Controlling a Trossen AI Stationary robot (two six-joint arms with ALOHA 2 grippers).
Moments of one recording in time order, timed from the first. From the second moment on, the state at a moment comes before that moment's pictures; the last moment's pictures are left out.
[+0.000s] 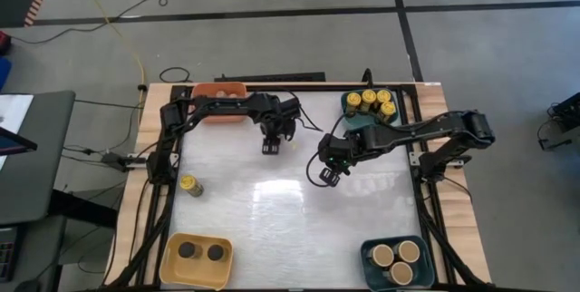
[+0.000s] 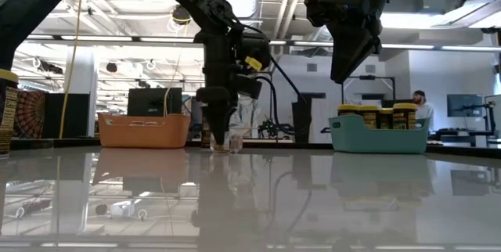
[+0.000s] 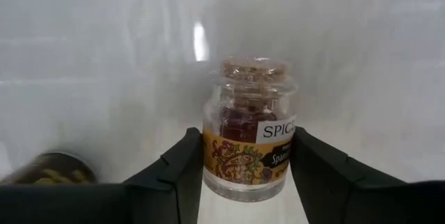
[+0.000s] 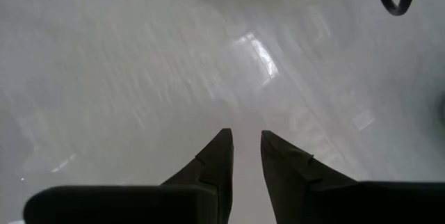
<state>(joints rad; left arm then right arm) 0.34 2.06 1.58 -0.92 -0.02 0.36 0.06 1.54 1.20 -0.86 0.17 0.59</state>
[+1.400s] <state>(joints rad) 0.16 1.93 0.87 0.76 0.05 -0.10 0.13 1.20 1.00 -0.73 0.21 0.73</state>
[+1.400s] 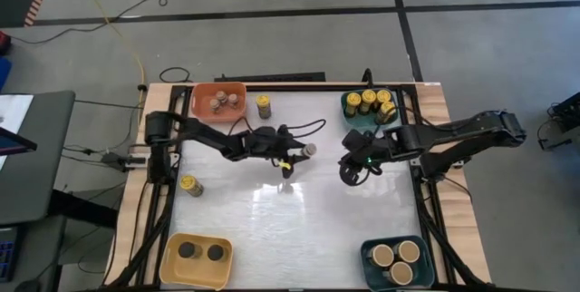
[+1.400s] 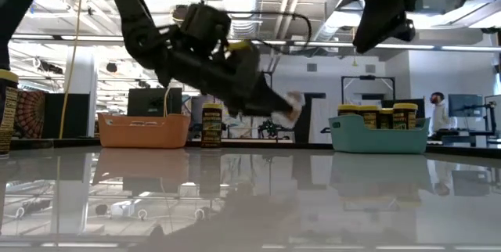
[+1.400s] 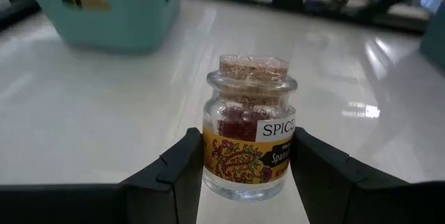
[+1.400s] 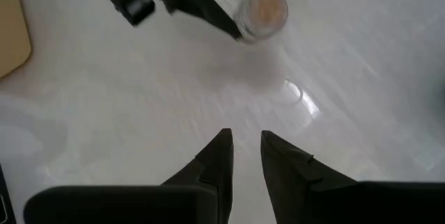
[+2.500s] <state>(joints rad) 0.15 2.02 0.90 0.69 0.05 -0.16 0.15 1.21 1.00 -0.72 0.21 0.76</state>
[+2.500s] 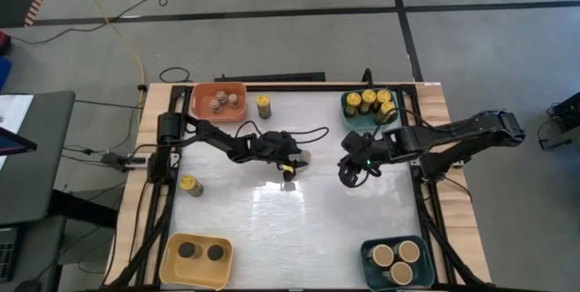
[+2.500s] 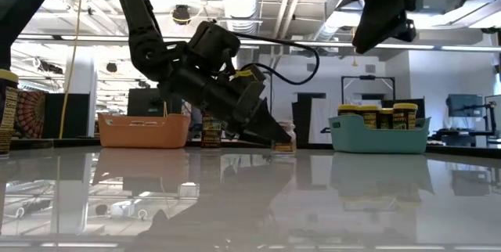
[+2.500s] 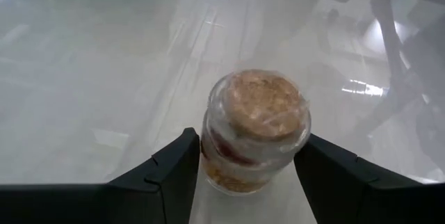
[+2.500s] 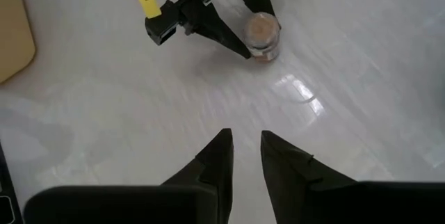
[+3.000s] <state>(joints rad) 0.15 1.97 0.90 0.56 0.07 -0.12 0.15 1.21 1.00 -0.72 0.21 0.76</state>
